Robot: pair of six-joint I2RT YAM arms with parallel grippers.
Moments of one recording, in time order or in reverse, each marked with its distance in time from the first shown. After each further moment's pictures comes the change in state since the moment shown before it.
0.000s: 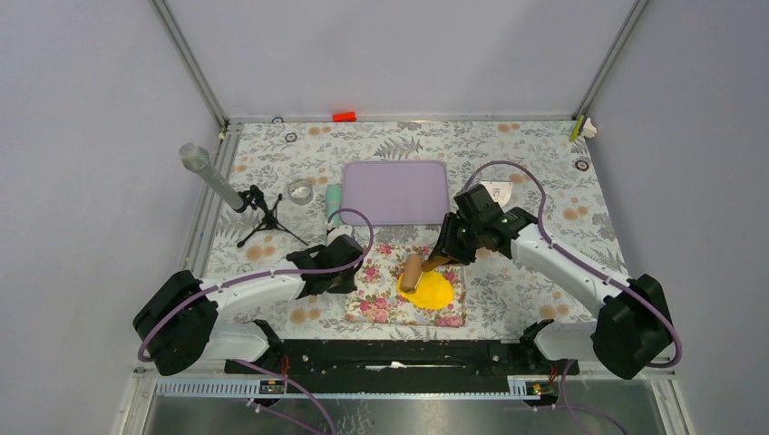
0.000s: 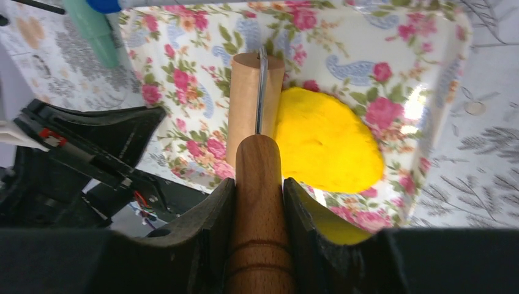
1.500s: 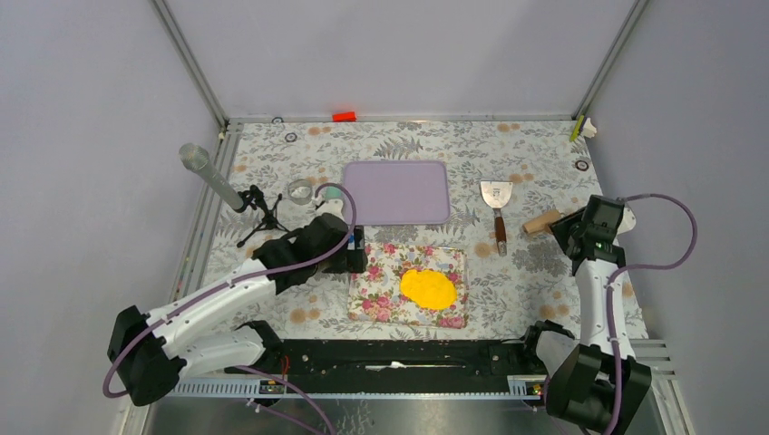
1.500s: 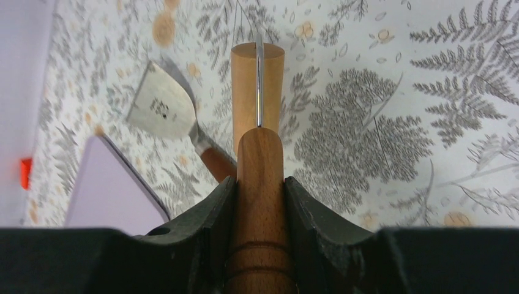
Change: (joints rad) left arm 0.013 -0.202 0.186 -0.202 -0.020 0.077; right arm -0.932 -0.317 -0.205 0.185 0.192 -0.079
